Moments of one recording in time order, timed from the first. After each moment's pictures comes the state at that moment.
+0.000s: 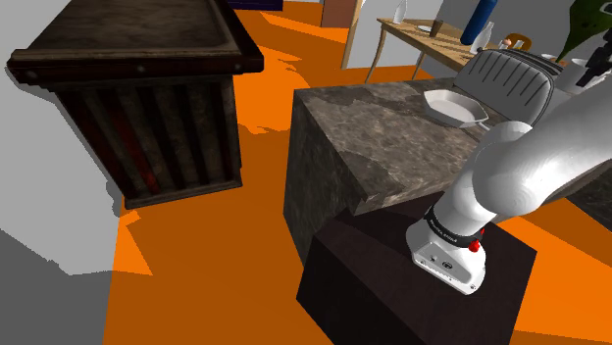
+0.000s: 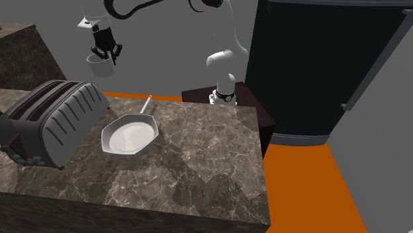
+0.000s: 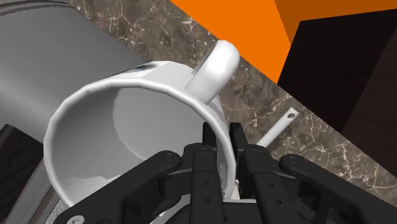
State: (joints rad) arm 0.21 -0.40 -1.62 -1.70 -0.44 1.75 -1.56
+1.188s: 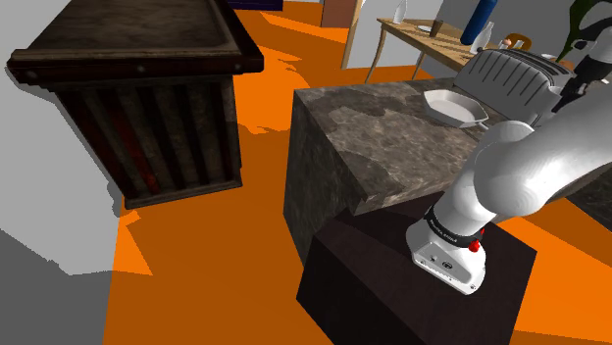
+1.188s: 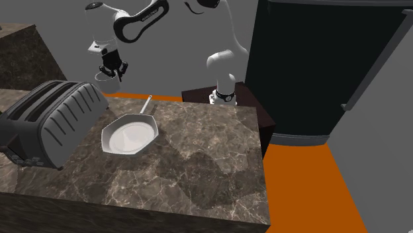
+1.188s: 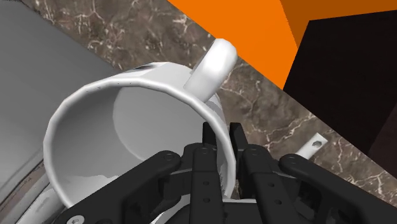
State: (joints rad) arm 0.25 -0.45 -1.71 -1.88 -0.53 1.96 -1.51
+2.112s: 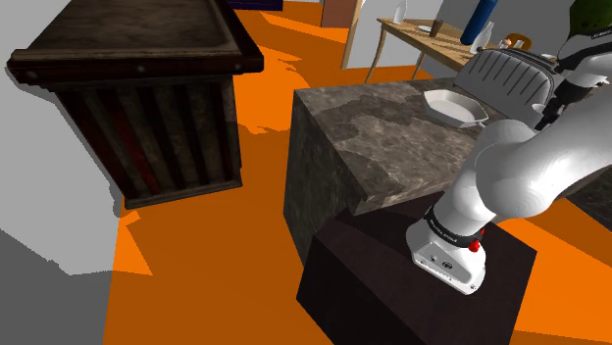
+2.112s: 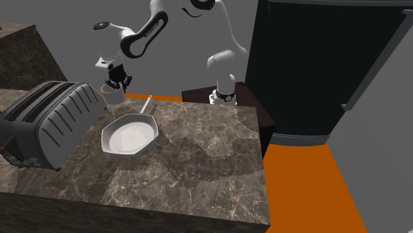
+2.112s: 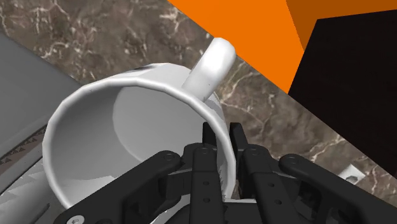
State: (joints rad) arm 0.33 -0.52 -1.84 -1.98 -0.62 2.10 -1.44
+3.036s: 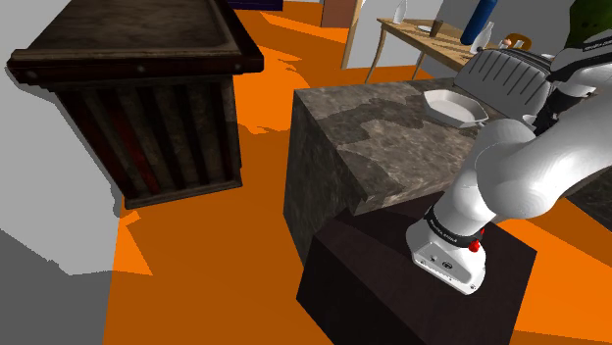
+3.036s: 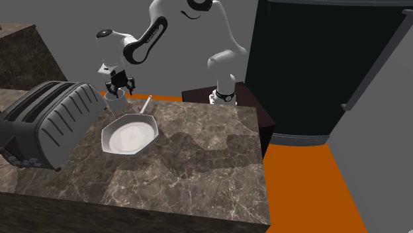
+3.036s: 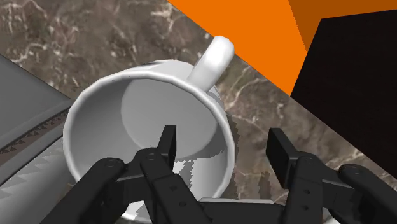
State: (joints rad) arm 0.38 -0.55 -1.90 -2.01 -0.67 2.15 -1.41
